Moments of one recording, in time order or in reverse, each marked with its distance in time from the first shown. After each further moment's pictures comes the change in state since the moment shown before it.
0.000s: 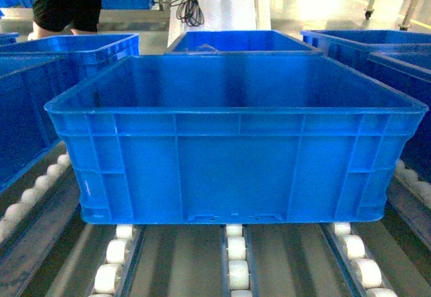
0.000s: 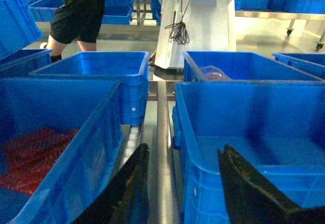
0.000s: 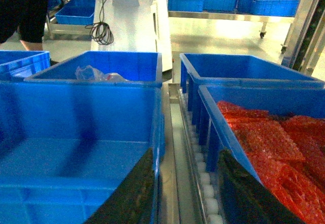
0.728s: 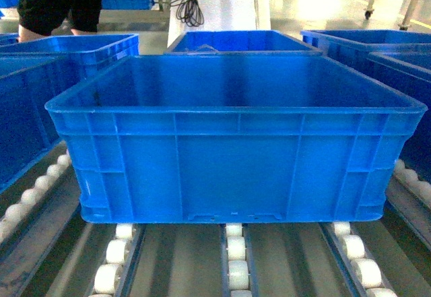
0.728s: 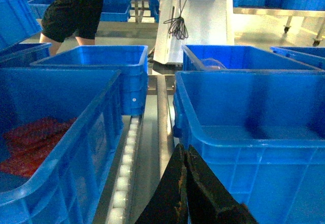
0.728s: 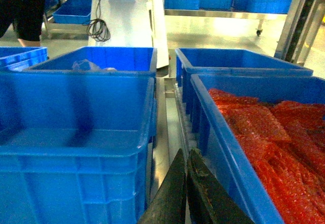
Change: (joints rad) left arm 0.051 -0.122 -0.114 -0.014 0.055 0.000; right arm -0.072 -0.145 -0.149 0.000 -0.066 0.003
